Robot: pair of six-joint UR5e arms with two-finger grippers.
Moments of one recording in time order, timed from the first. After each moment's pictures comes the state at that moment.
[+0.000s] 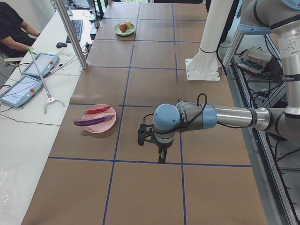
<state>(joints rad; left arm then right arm) -1.67 -1.25 -1.98 -1.36 -2.41 0.23 1.62 -1.89 2.00 -1.81 2.36 -0.23</state>
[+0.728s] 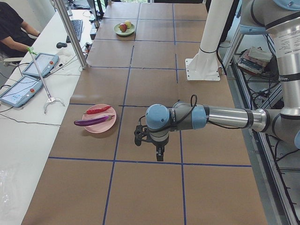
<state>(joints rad) -1.57 -1.28 -1.94 -1.37 -2.42 0.11 1.62 -1.90 2.00 -1.81 2.36 -0.23</state>
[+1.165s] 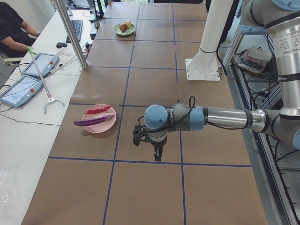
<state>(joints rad) -1.56 -1.28 -1.91 -1.46 -2.42 0.10 1.62 -1.90 2.00 -1.78 2.33 -0.22</state>
